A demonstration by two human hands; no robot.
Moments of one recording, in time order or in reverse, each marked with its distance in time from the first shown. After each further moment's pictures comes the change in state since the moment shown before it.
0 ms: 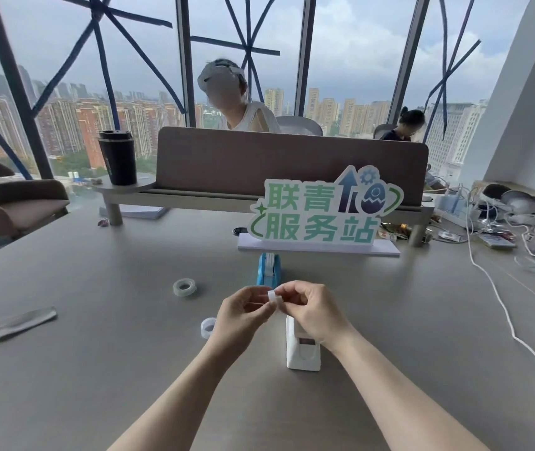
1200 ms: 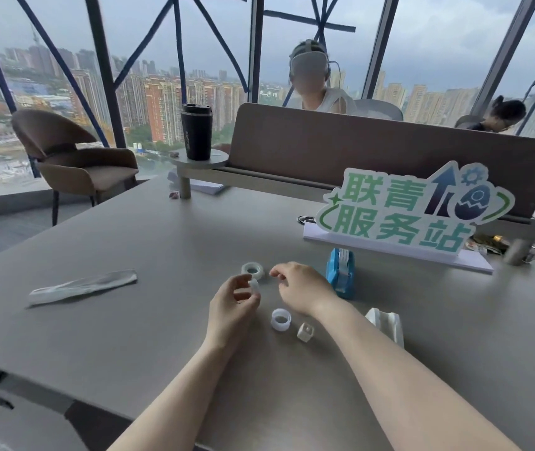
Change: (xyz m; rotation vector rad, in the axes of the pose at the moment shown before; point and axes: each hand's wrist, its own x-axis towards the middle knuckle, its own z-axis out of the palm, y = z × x) left_hand -0.001 -0.036 -0.115 0.224 0.498 -0.062; right_hand 0.081 -0.031 0.125 -0.744 -0.350 -0.035
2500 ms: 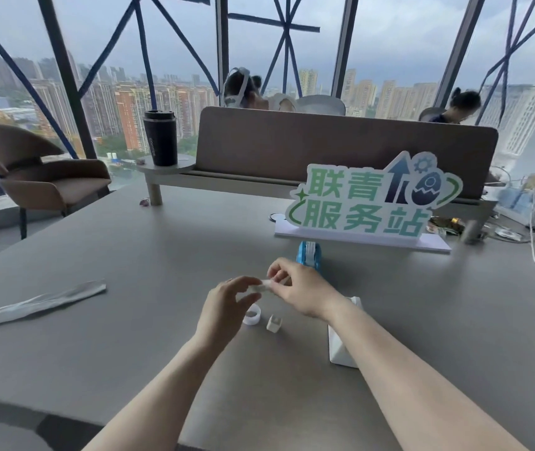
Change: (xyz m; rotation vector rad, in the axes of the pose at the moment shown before) left_hand -0.012 0.026 0.022 0.338 -0.239 0.226; right_hand -0.052 0.033 -0.030 0.357 0.041 0.027
